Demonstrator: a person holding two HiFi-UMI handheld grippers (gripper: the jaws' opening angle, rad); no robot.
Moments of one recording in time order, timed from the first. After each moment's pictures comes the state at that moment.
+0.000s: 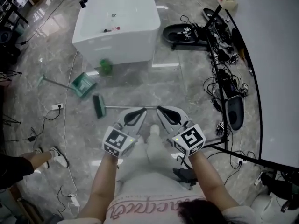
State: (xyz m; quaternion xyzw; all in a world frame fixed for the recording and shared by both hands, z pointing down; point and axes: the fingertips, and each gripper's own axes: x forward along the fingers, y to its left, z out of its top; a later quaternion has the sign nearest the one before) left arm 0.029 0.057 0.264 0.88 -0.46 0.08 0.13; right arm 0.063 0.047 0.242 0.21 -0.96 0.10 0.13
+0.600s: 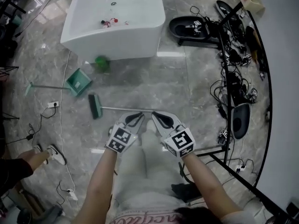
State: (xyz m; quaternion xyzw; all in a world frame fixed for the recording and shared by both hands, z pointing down) left arm 0.028 -0.019 0.432 0.84 -0.43 0.23 0.24; right arm 0.054 -0.035 0.371 0.19 -0.94 0.19 0.20
